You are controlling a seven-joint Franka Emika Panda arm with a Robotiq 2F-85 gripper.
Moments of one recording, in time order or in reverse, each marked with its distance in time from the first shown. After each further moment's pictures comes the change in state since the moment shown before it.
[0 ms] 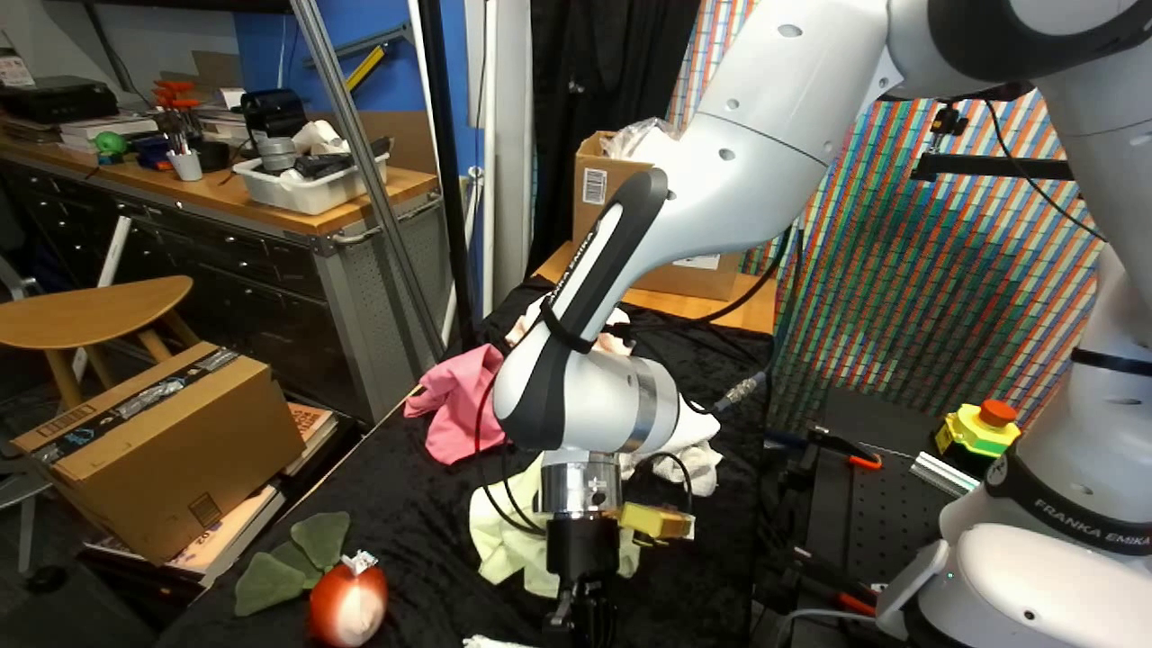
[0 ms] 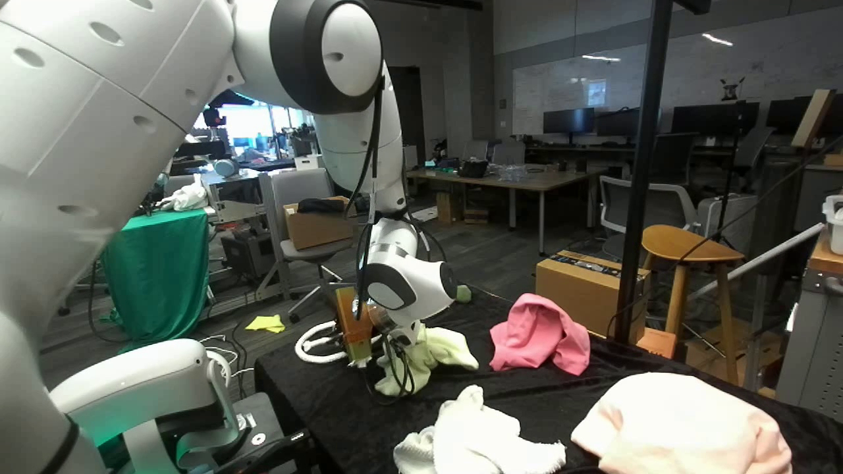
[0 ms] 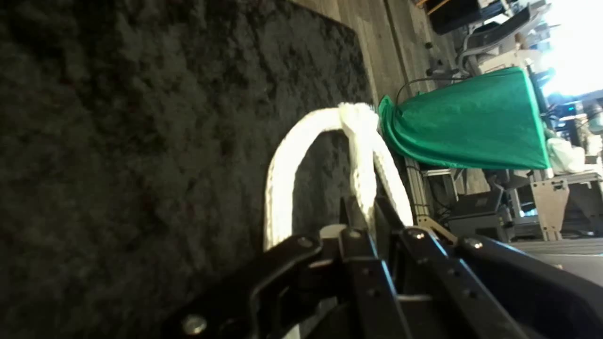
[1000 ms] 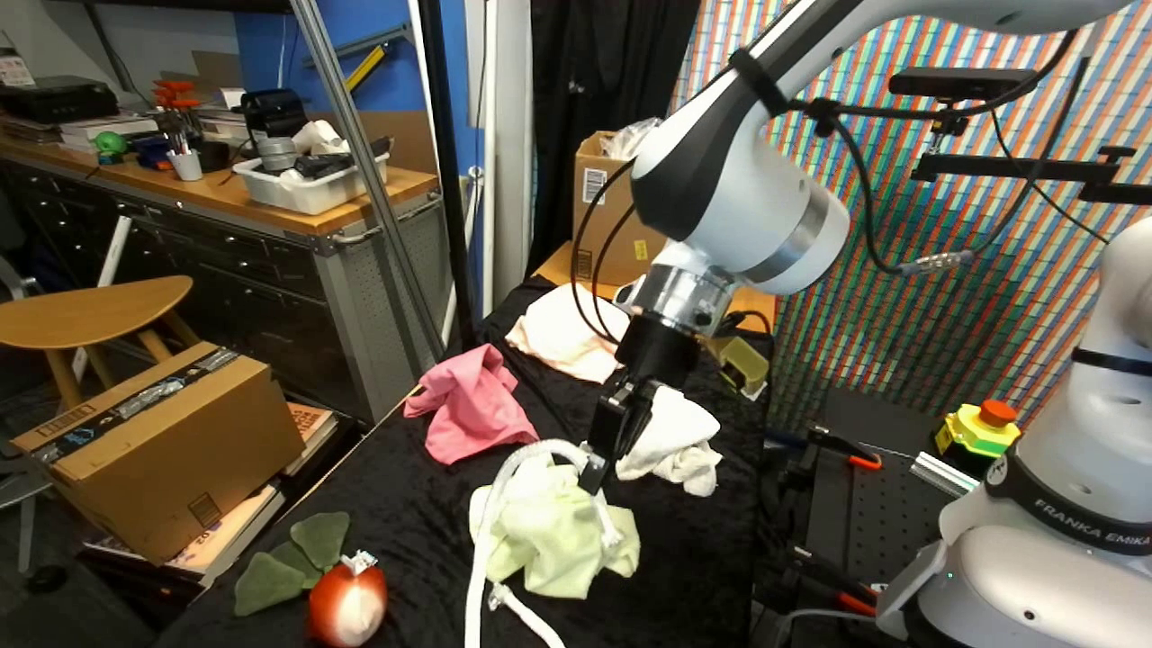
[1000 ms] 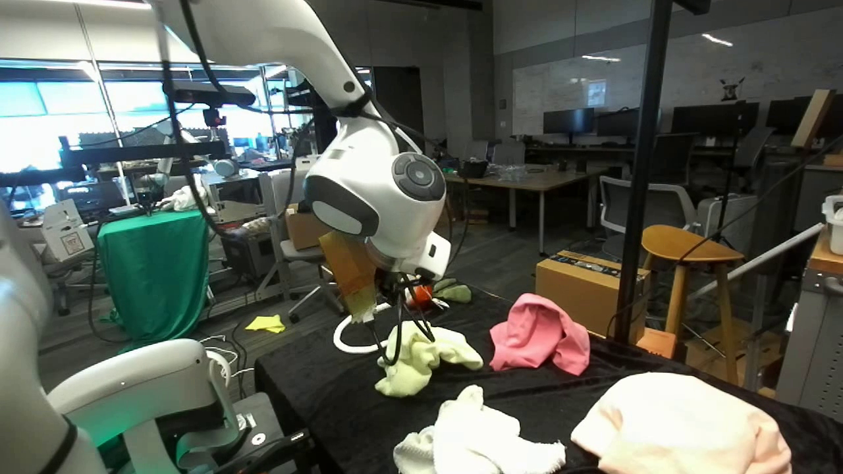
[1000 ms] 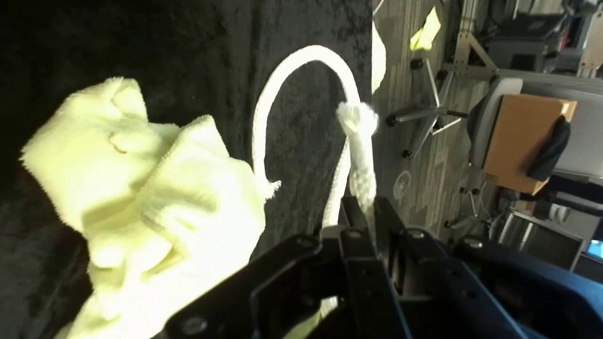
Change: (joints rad) arm -0.022 -0.711 -0.087 -0.456 0.324 0.249 -0.196
